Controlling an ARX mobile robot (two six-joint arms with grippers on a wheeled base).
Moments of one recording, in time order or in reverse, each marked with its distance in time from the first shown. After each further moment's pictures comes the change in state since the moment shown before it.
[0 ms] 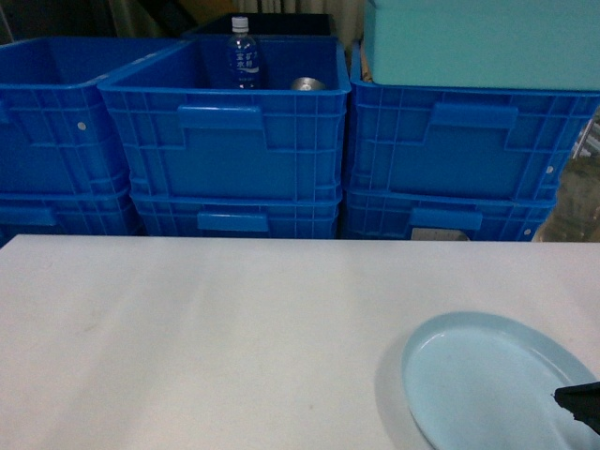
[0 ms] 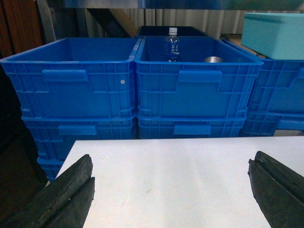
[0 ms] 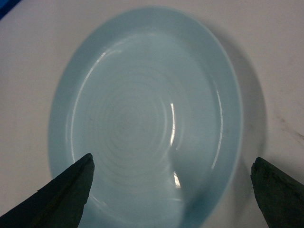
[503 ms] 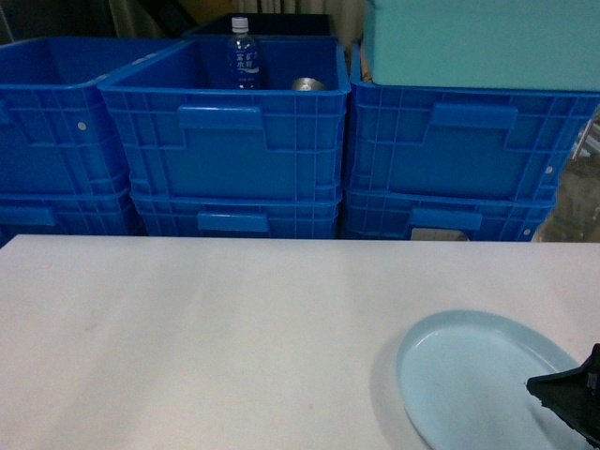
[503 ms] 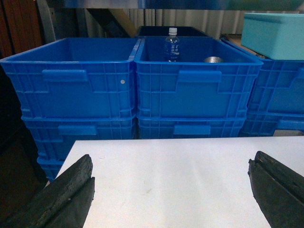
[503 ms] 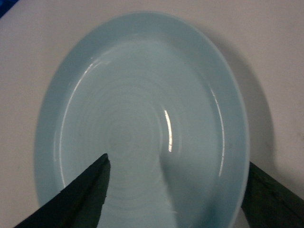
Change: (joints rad) left arm 0.000 0.000 0.000 0.000 0.000 0.000; right arm 0.069 0.086 0.023 0.099 0.068 0.096
